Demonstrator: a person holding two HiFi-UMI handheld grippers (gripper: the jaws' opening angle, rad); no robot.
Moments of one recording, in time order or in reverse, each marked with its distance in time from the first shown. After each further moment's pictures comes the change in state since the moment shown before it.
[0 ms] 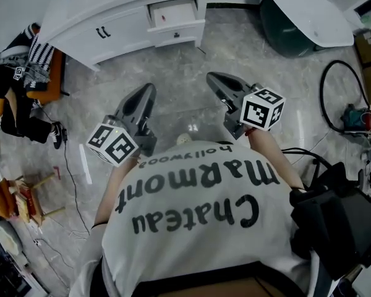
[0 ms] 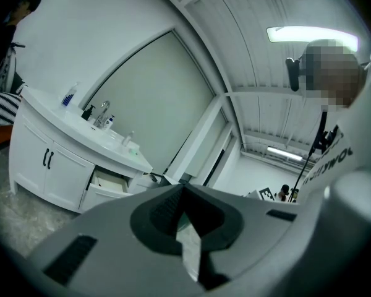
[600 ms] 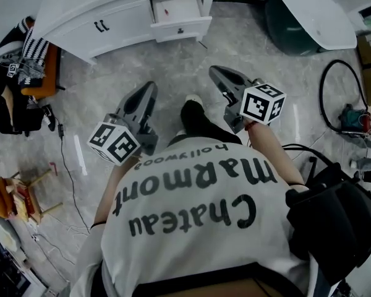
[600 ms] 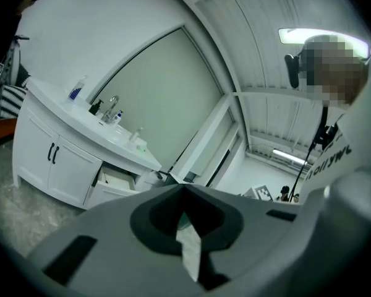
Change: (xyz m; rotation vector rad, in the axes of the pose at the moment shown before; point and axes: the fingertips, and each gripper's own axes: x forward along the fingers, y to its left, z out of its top) left arm 0.016 0.049 0.004 -0.042 0.019 0.022; right arm 0.050 -0.038 0.005 0.049 0.036 -0.075
